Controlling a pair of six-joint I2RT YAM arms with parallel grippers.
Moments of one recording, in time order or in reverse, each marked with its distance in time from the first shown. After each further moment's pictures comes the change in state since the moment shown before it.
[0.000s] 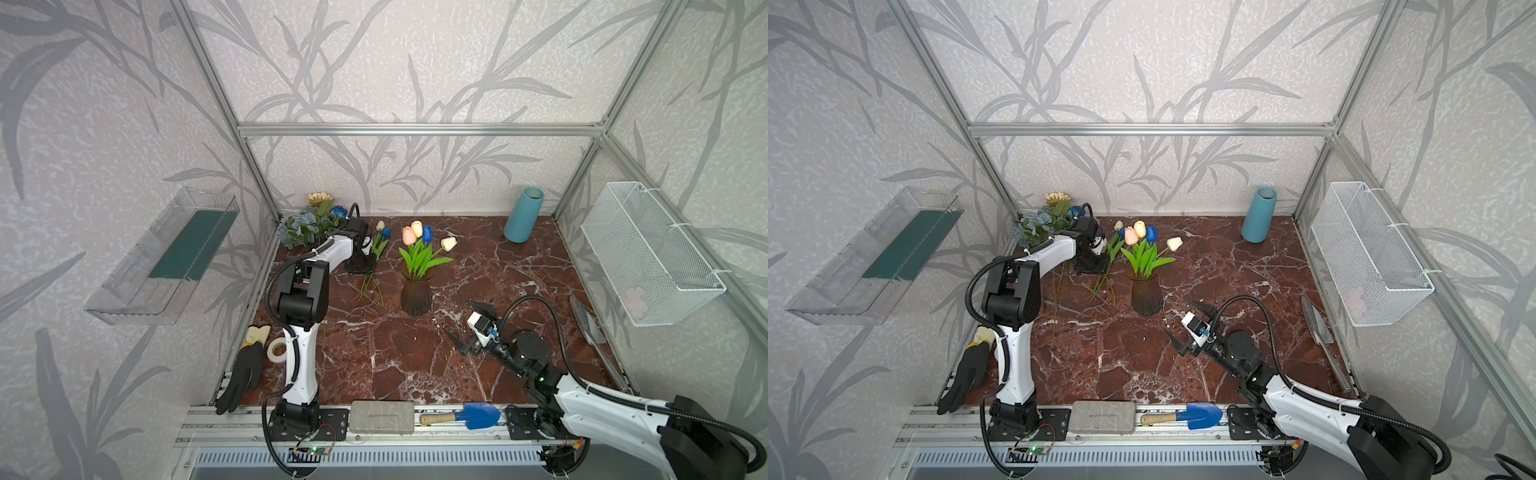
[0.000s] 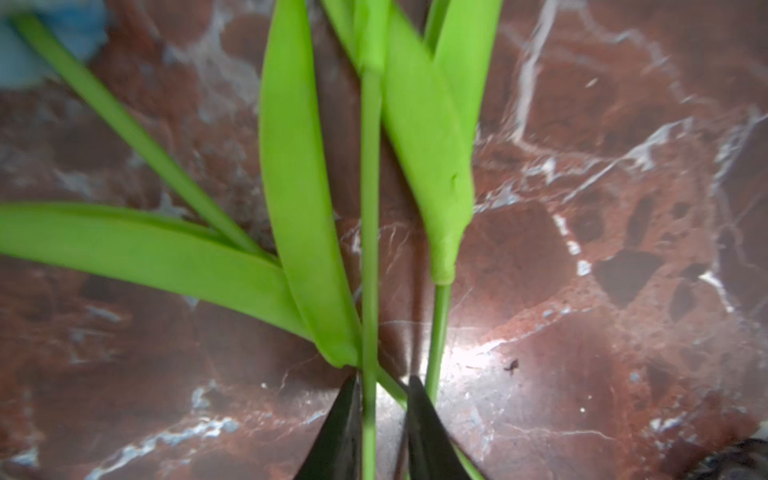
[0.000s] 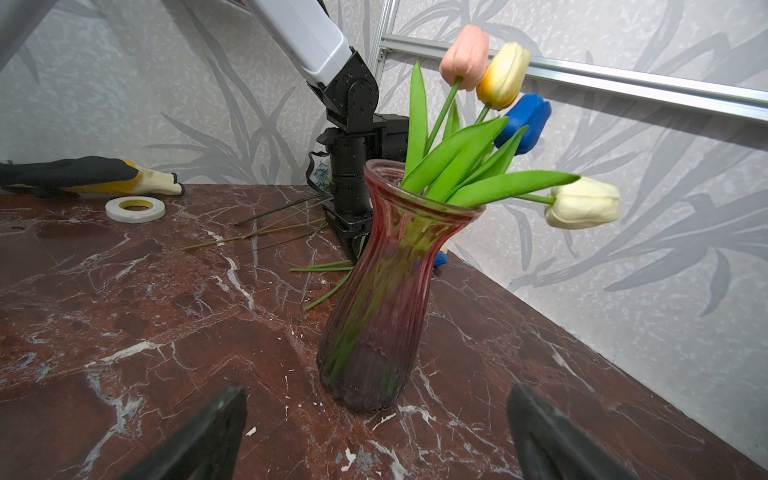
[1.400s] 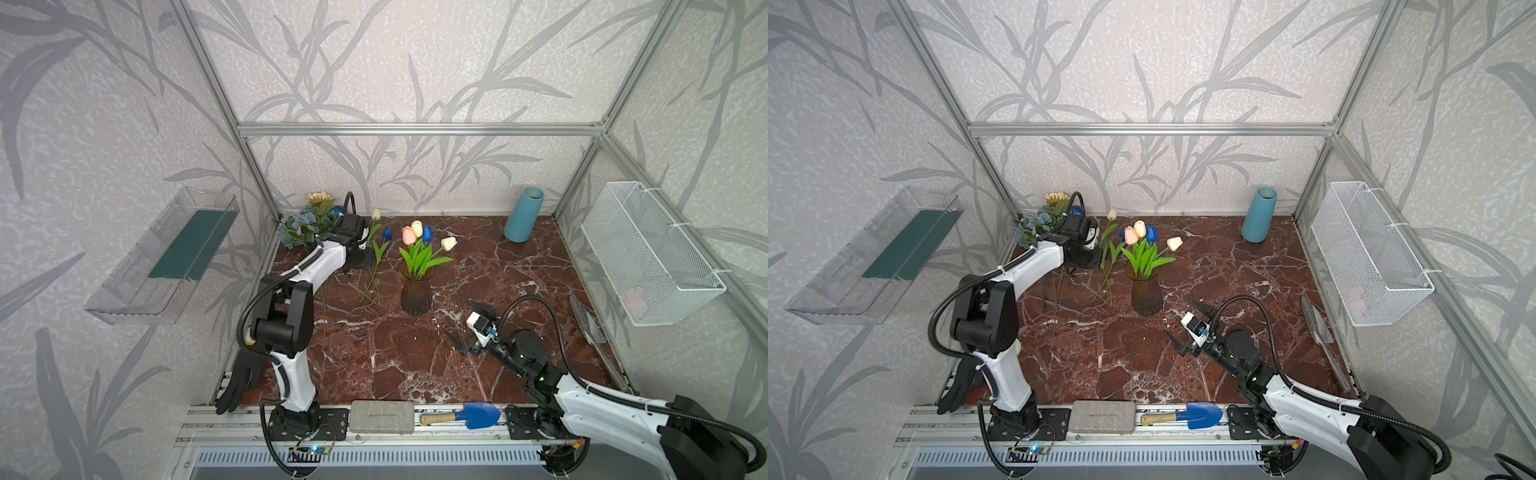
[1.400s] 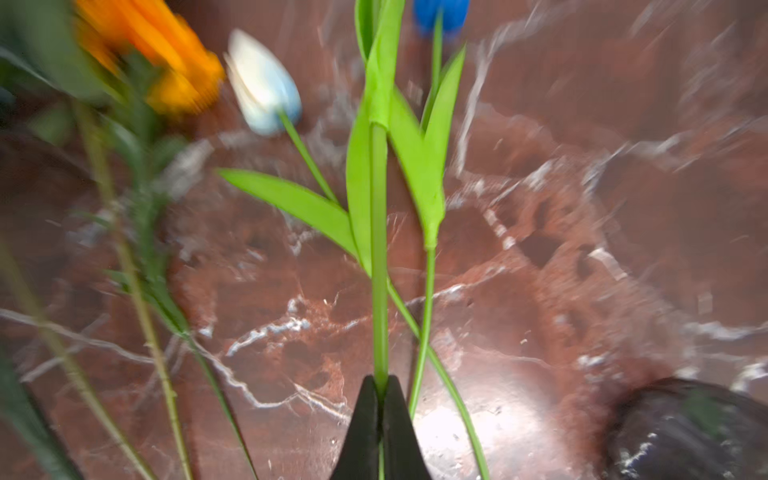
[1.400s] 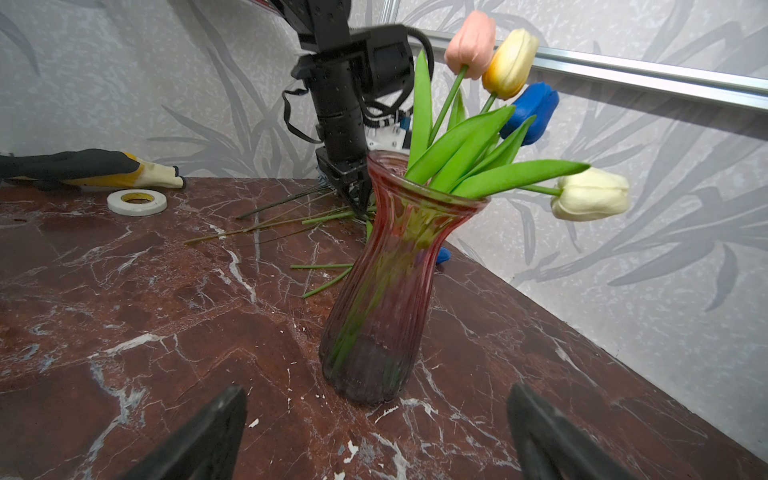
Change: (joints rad) left arm -0.051 -0.386 -0.278 0.203 -0.144 -0.021; right arm 0.000 -0.002 0.000 -0.018 -0.004 0.000
